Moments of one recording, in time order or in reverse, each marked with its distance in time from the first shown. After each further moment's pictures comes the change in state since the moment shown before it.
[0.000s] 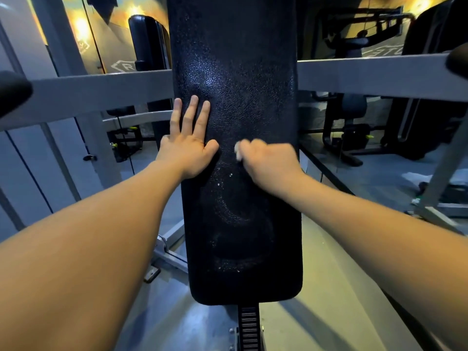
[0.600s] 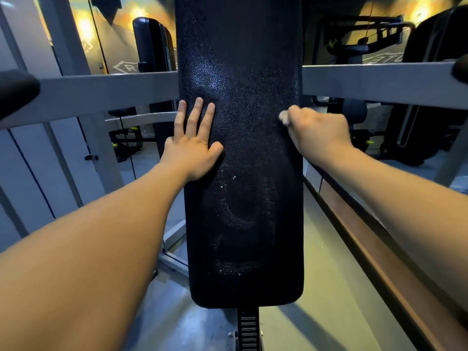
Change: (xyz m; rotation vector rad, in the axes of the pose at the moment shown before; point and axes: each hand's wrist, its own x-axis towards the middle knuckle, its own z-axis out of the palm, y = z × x) left_hand 0.000 0.000 0.001 -0.005 0.004 0.002; right_hand 0.019 0.087 -0.019 -0.104 0.098 0.045
